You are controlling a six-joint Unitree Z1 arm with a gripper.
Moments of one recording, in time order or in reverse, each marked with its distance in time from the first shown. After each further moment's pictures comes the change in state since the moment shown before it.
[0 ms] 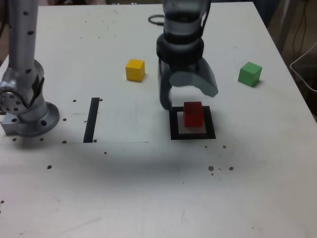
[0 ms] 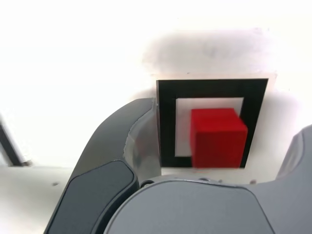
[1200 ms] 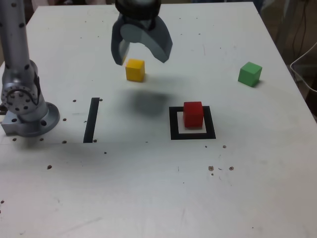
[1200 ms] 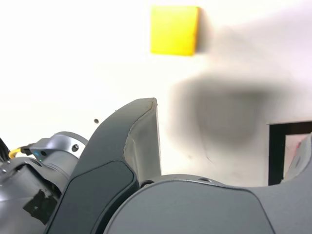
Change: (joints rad) arm 0.307 -0.147 0.031 0.243 0.092 0.503
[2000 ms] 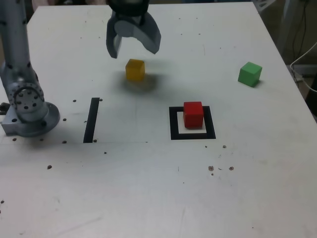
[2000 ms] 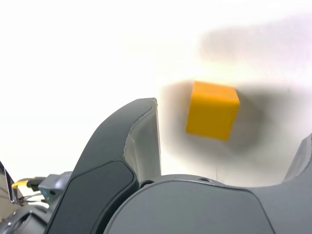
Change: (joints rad) arm 0.244 0.029 0.094 -0.178 0.057 0.166
